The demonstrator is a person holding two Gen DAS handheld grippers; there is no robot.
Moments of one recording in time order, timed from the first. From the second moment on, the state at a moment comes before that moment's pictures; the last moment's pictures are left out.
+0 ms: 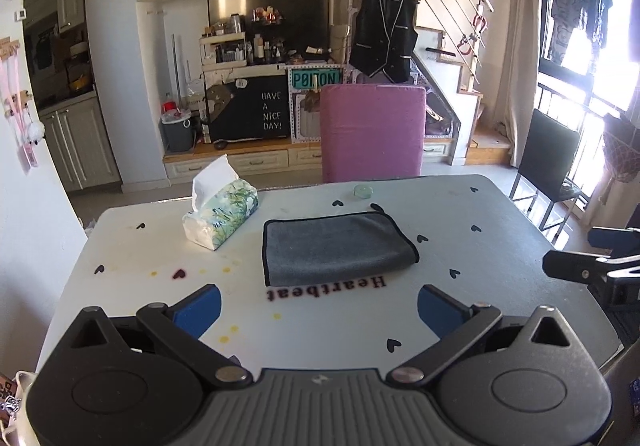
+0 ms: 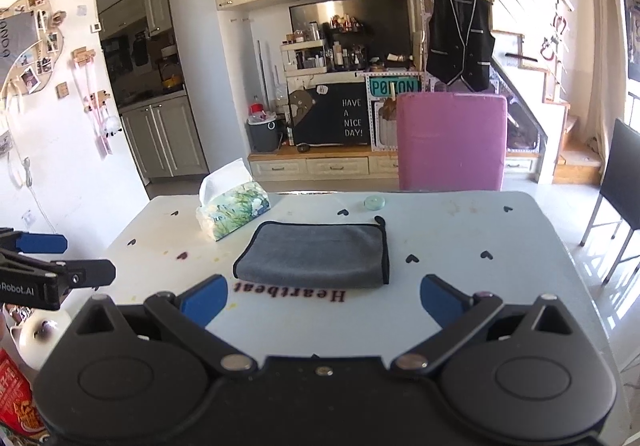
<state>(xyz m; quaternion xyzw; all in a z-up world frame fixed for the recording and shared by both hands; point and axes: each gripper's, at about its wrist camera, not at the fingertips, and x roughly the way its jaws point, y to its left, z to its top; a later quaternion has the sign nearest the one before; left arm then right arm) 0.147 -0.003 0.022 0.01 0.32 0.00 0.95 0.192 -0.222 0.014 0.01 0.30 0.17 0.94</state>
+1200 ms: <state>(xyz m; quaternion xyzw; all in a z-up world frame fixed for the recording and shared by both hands) 0.045 0.006 0.020 0.01 0.32 -0.01 0.95 0.077 -0.233 0.026 -0.01 0.27 0.18 0.95</state>
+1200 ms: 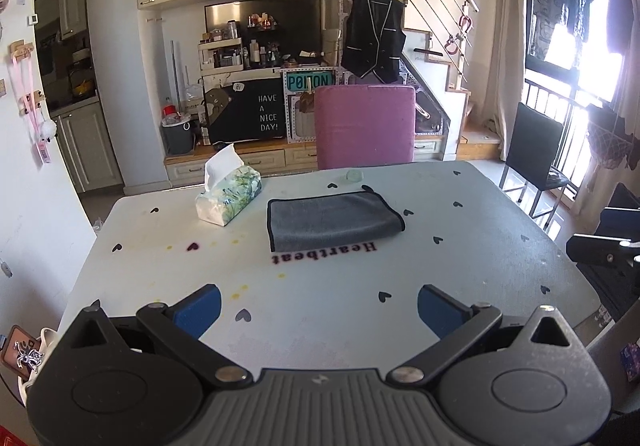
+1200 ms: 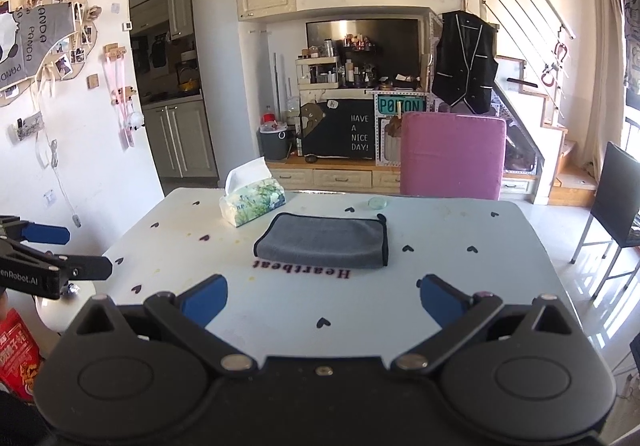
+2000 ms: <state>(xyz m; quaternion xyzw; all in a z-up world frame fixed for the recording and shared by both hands) 0.032 0.011 0.011 0.01 0.34 -0.02 0.94 0.062 -0.219 0.020 -0.02 0.29 0.18 0.94</state>
